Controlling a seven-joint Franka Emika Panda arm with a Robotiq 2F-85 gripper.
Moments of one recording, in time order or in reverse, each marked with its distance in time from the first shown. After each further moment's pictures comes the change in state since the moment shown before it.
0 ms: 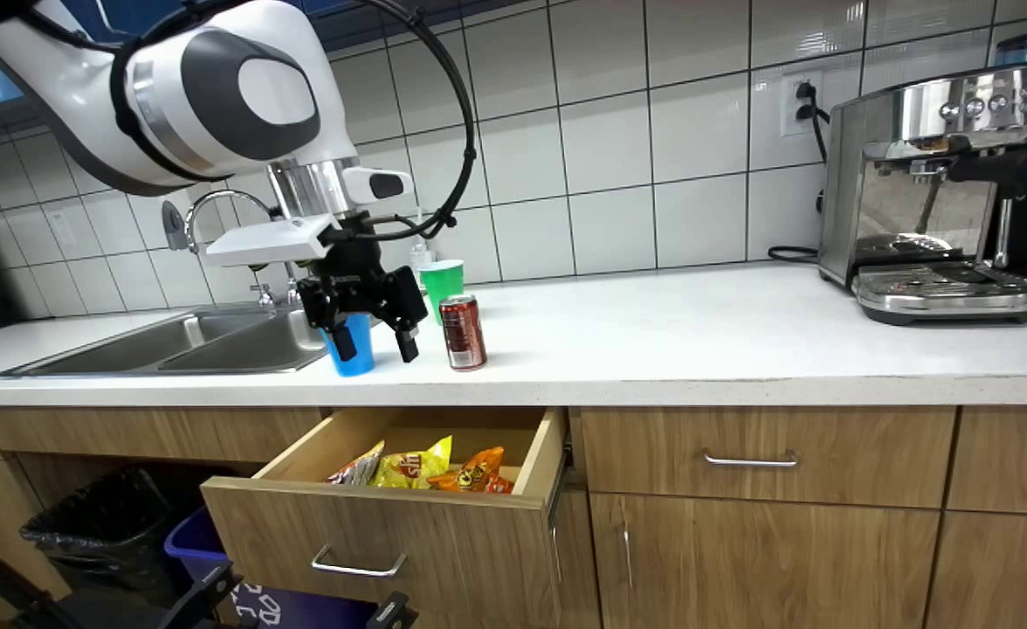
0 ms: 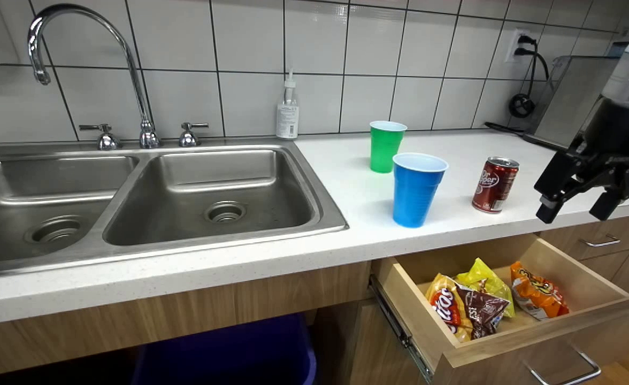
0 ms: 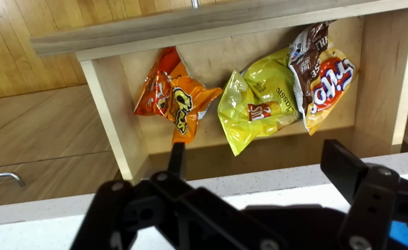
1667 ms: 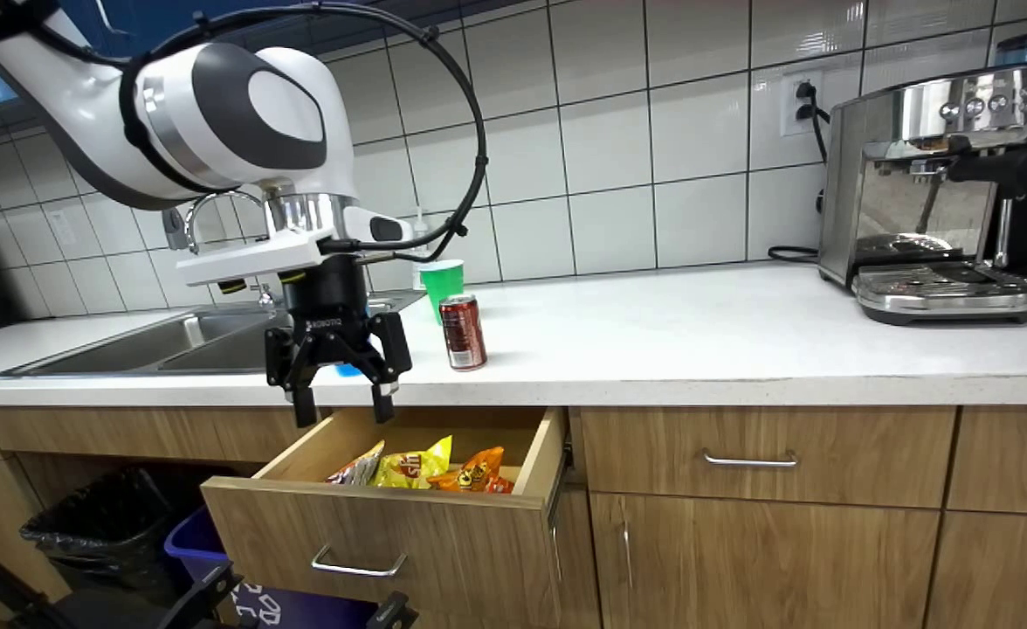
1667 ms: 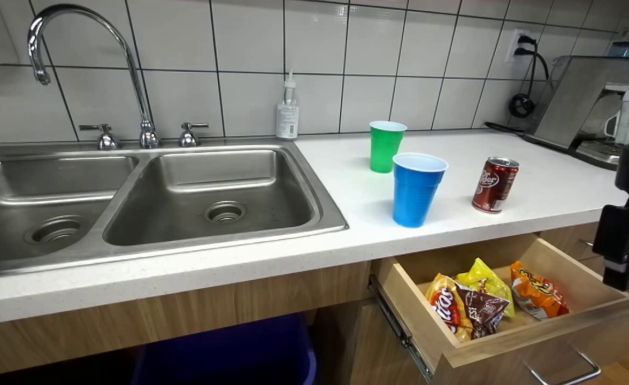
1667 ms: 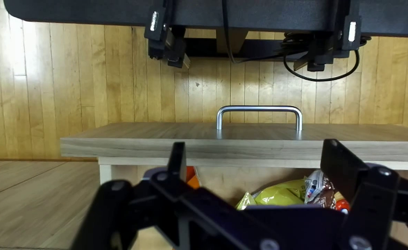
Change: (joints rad) arm 0.000 0.030 -0.009 -0.003 -0.060 -0.306 -0.122
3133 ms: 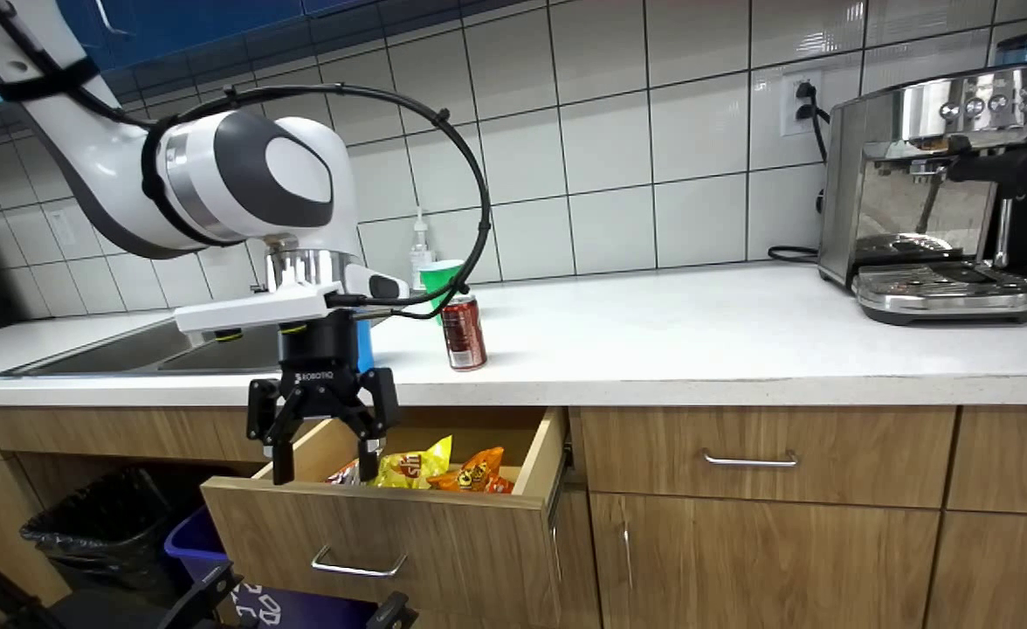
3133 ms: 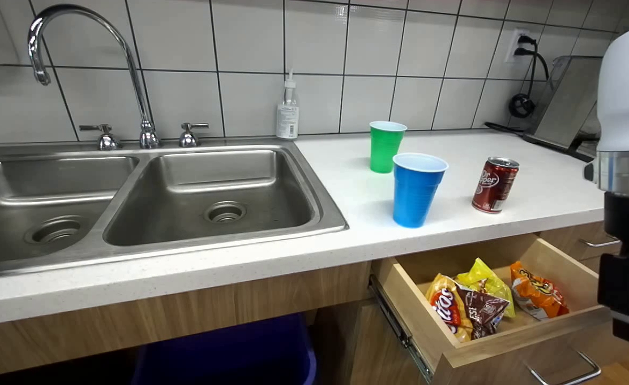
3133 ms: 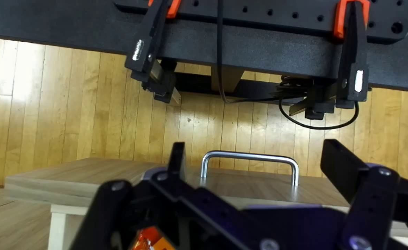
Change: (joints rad) arm 0.030 0.148 0.004 0.000 0.001 0.007 -0.048
